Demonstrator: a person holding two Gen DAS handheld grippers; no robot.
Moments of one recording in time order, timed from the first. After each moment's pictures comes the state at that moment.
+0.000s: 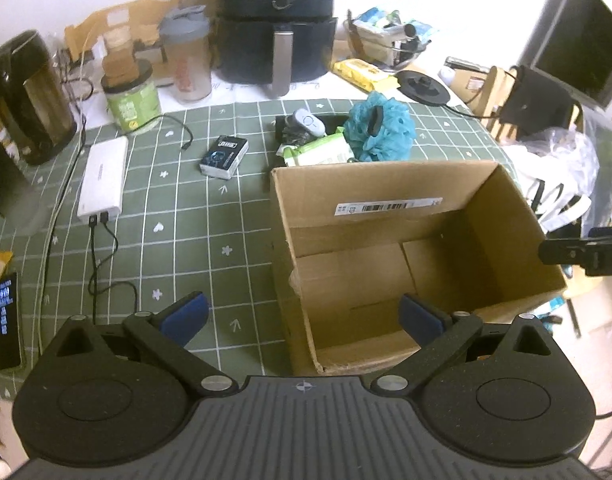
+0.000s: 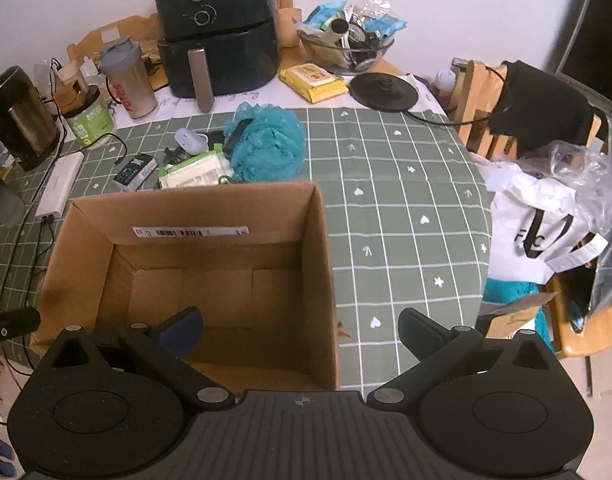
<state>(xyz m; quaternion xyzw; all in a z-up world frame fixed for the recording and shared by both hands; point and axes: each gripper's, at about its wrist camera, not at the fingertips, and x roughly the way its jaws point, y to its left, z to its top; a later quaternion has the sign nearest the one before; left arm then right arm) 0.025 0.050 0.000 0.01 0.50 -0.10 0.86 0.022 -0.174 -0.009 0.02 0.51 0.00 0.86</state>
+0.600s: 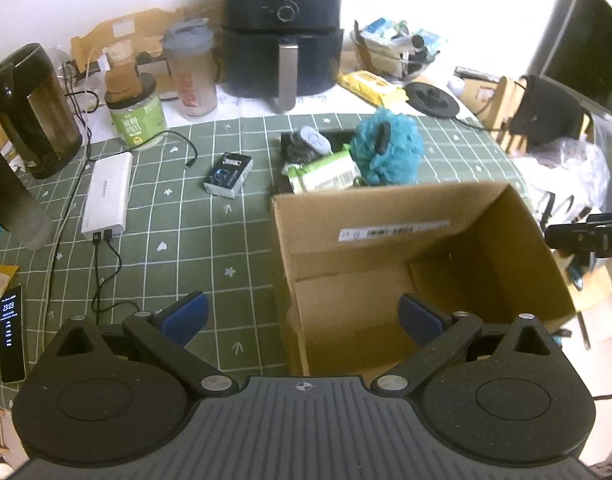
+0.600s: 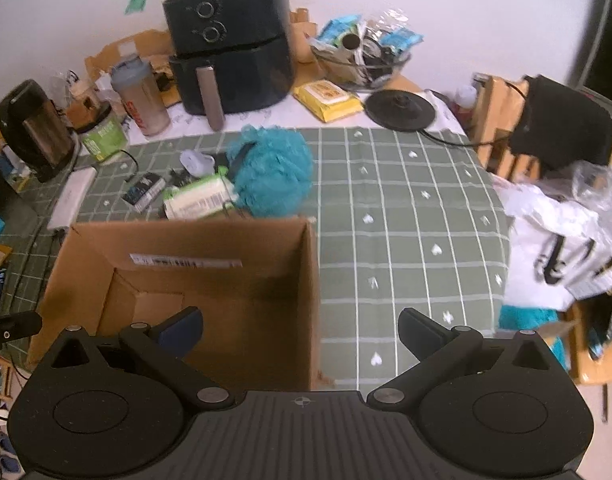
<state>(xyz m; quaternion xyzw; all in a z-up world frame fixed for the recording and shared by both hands) 0.043 0.044 0.004 0.01 0.49 -0.07 0.87 0.052 -0.204 -0.012 0.02 0.49 0.05 0.87</state>
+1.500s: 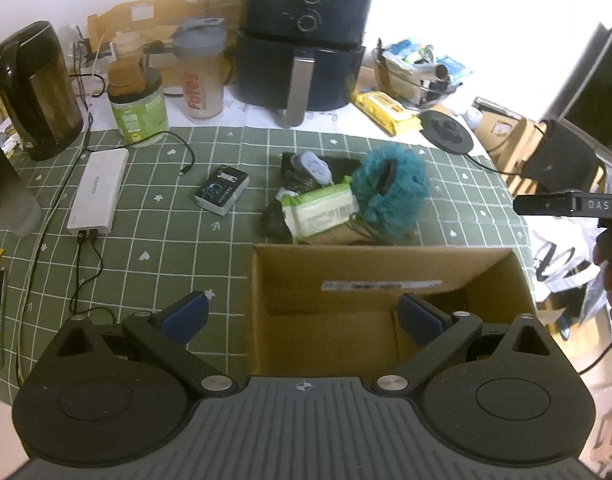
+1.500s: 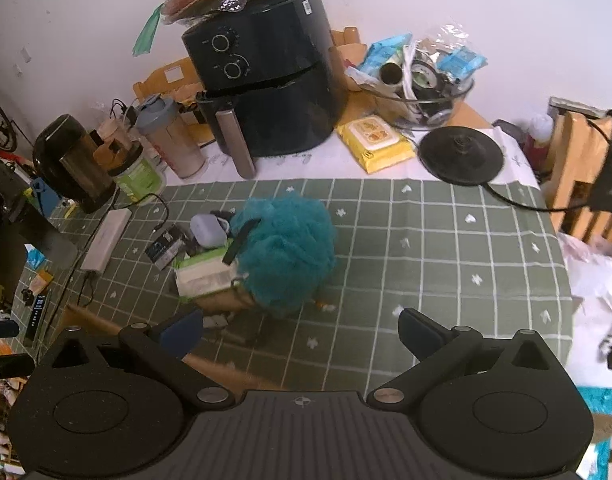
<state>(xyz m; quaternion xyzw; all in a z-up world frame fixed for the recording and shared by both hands) 0.081 0.032 0.007 -0.05 0.49 -0.04 0.87 0.178 -0.264 -0.030 0.06 0.47 0.17 0.87</state>
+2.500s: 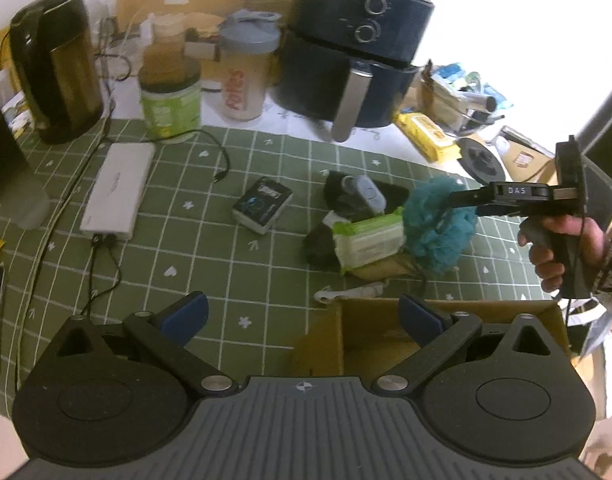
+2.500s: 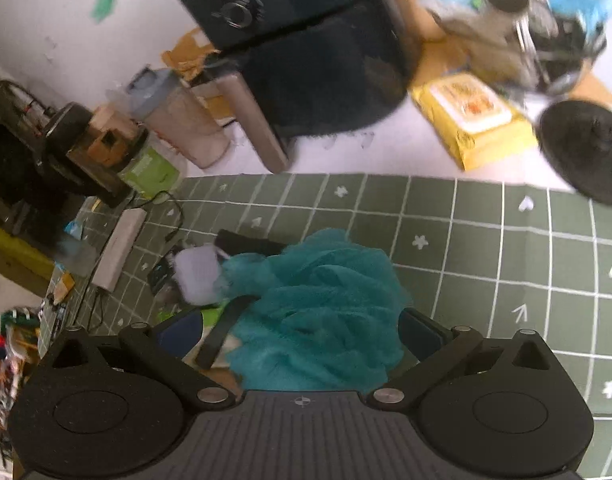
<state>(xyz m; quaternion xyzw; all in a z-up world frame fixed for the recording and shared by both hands) 0.114 0.089 -0.011 -0.10 0.49 -0.02 0.87 0.333 -0.213 -0.137 0.11 0.52 0.27 0.80</state>
